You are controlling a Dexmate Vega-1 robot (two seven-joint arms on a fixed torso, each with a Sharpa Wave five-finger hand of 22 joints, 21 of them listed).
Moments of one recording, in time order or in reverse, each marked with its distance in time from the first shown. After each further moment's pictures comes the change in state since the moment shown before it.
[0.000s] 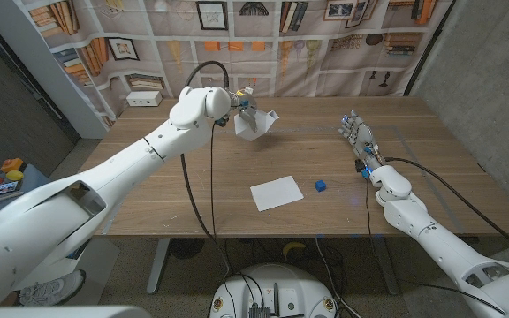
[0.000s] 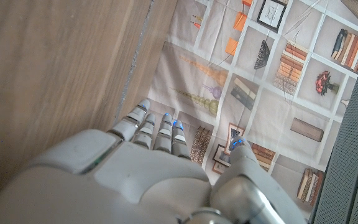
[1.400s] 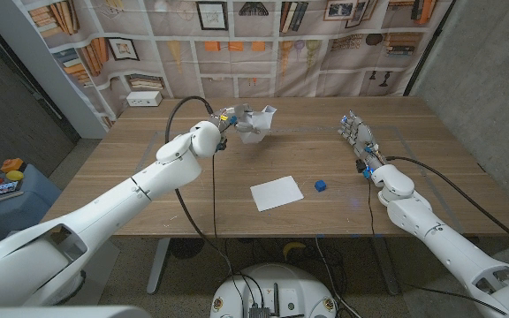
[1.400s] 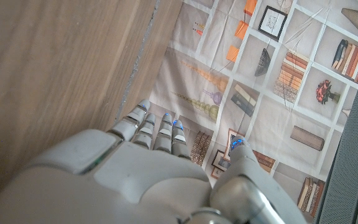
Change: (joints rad) left arm 0.250 0.048 -0.107 -0.038 -0.375 -0.058 0.601; left_hand -0.011 -0.011 -0.024 0.008 0.000 0.038 -0.013 0.018 -0.015 0.041 -0.006 0.001 0.004 0.030 -0.002 0.008 -0.001 0.032 -0.010 0.004 0.000; right arm -0.033 -0.044 -0.001 -0.090 -0.008 -0.059 -0.023; right_hand 0.000 0.000 0.007 -0.001 0.000 0.000 0.000 0.000 0.000 0.000 0.000 0.000 0.000 0.000 0.000 0.000 0.003 0.000 0.000 0.000 0.000
